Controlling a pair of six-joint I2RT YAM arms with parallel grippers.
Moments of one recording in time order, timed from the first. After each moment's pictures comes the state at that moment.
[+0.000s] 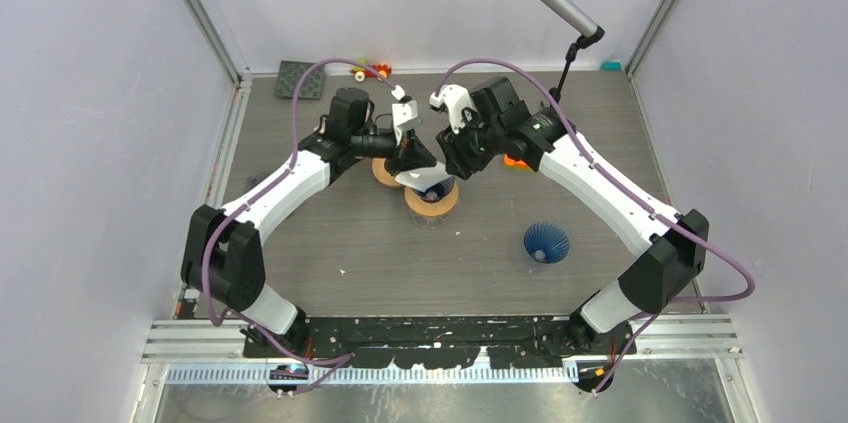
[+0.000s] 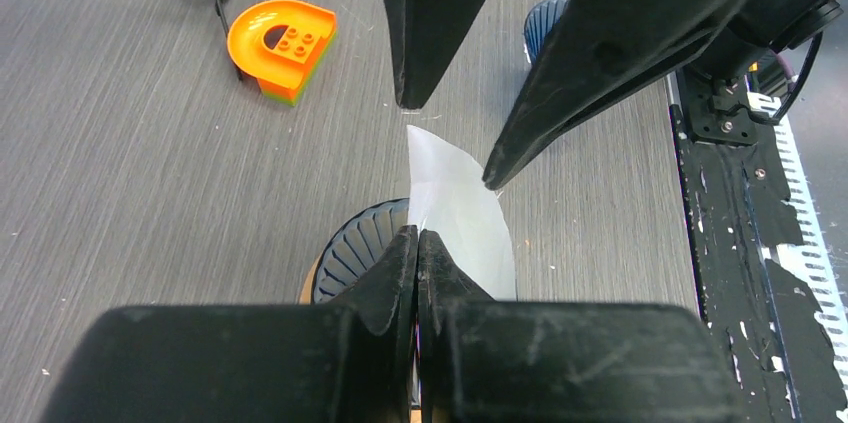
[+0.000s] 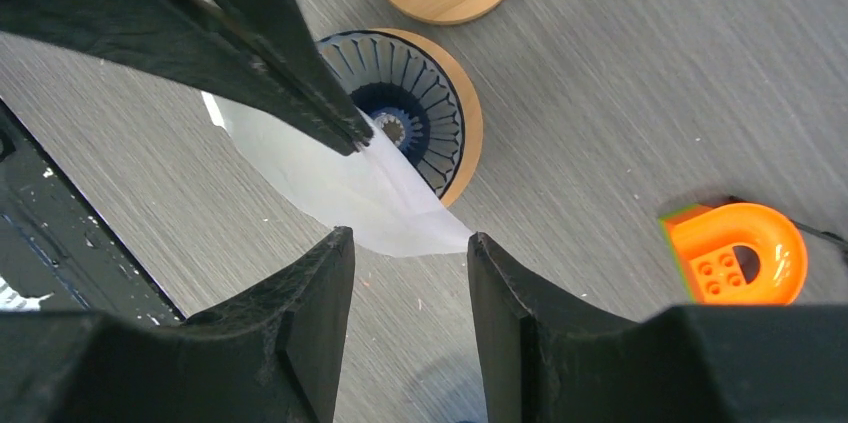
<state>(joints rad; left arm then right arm) -0.45 1.55 1.18 -0.11 0.98 0.33 0.65 1.53 1.53 -0.79 -0.20 -0.17</state>
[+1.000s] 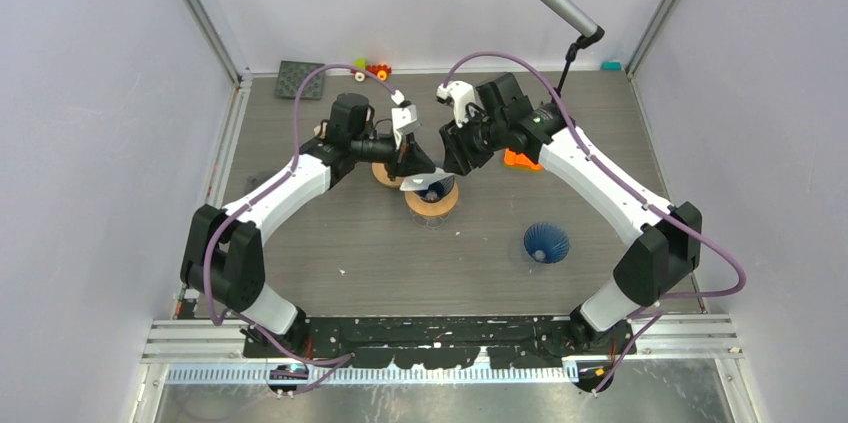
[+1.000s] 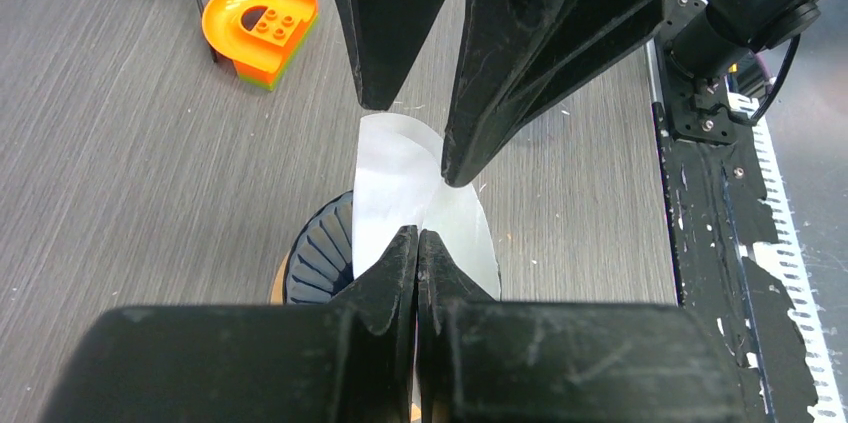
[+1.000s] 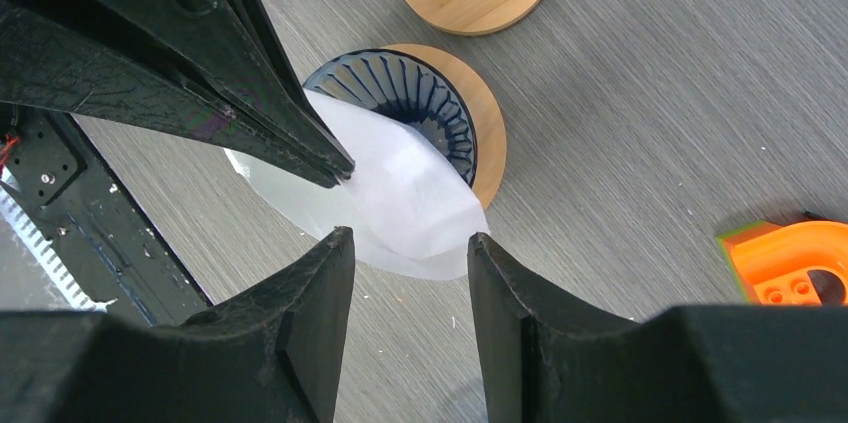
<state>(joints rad) -0.45 1.54 1.13 -0.09 1.00 0.30 0.58 1.57 1.51 -0.75 -0.34 -0.10</state>
